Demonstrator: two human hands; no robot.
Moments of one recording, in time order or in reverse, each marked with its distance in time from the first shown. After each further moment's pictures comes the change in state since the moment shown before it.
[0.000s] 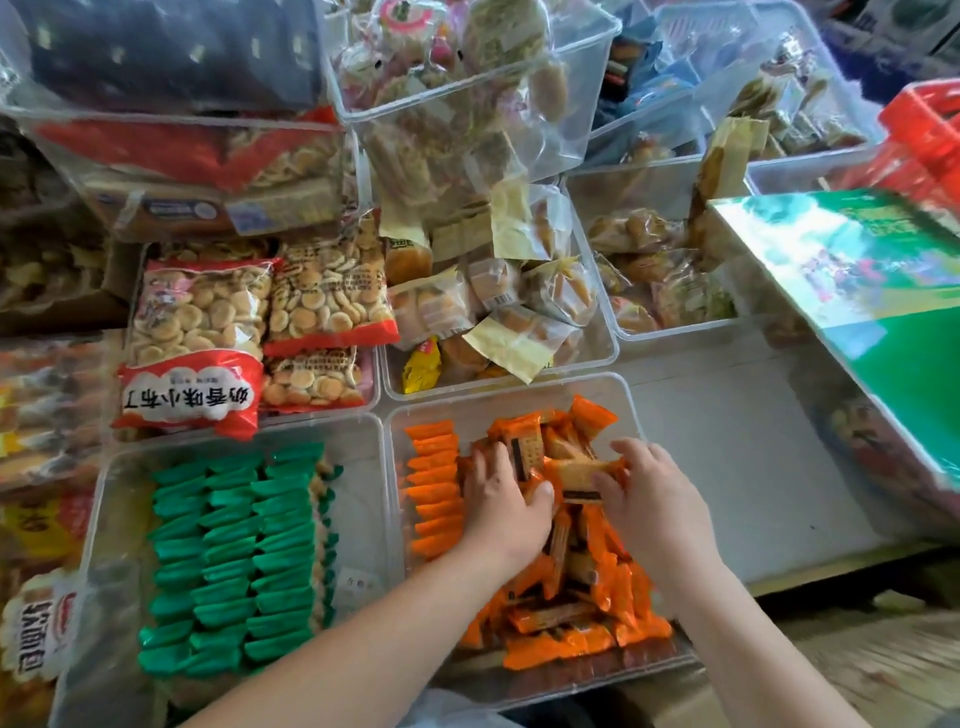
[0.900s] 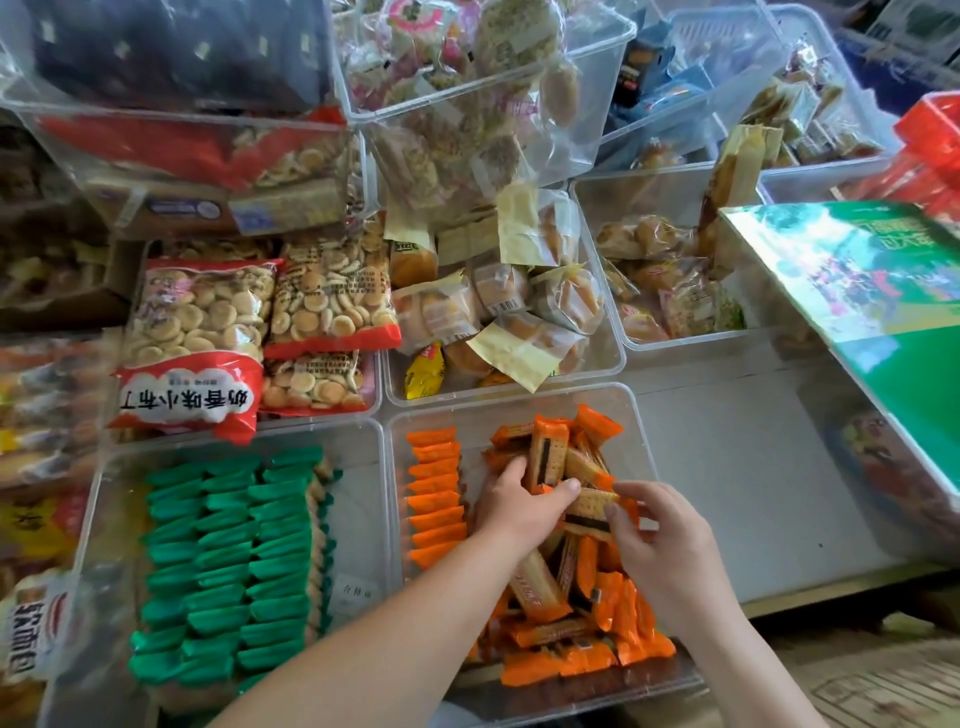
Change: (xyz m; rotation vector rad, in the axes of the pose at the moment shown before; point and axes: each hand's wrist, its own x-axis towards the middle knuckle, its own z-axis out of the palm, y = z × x) left_hand 0.036 -0.002 0.023 -0.270 -0.019 -0.133; right_hand -0.020 0.024 0.014 0.431 0.039 -0.010
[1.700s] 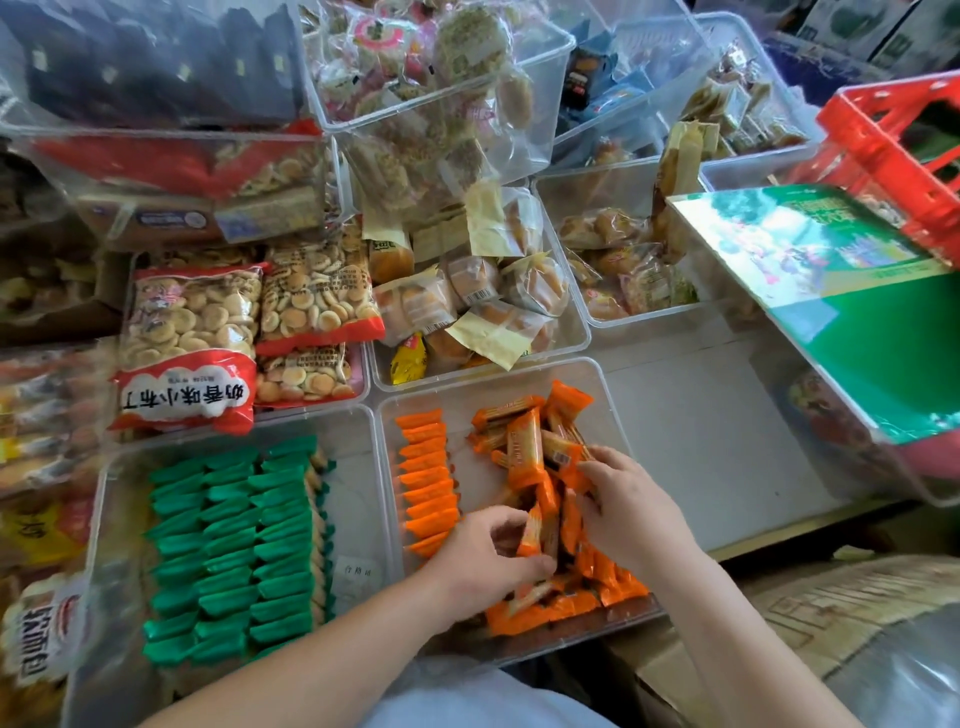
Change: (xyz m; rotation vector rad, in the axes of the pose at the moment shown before) left_hand -0.088 -0.040 -0.041 0.034 -0.303 0.200; right_hand -0.013 -0.024 -0.010 -0.523 -0.258 -0.093
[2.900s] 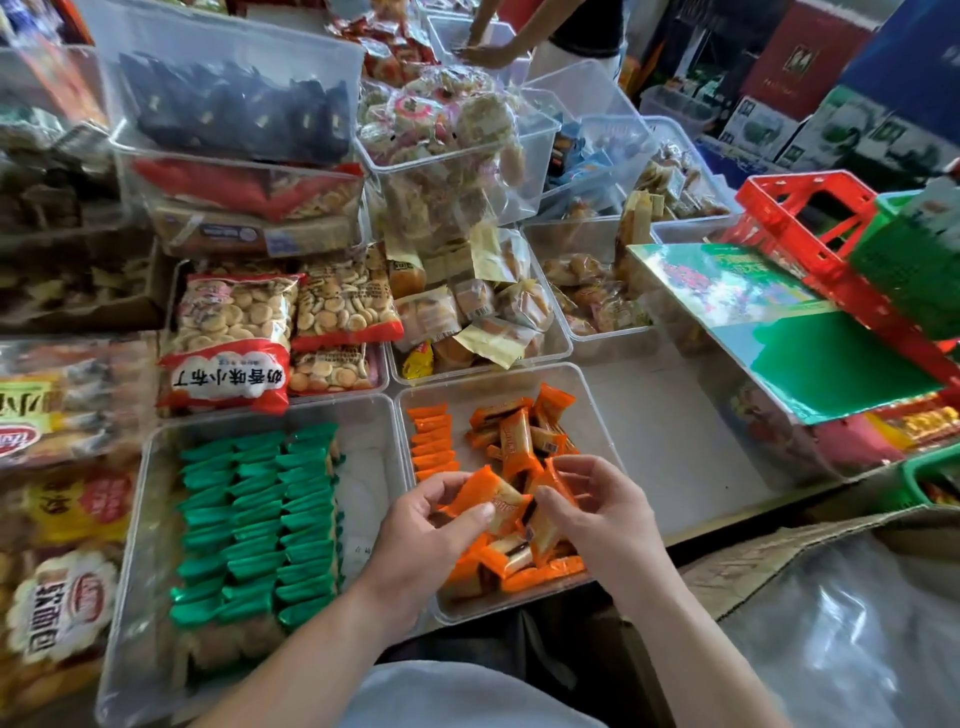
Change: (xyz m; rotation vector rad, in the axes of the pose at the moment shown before) left_hand -0.110 0.002 -0.033 -0.481 0.241 0.252; right_hand -0.114 -0.085 -0.020 0.974 0.248 0.192
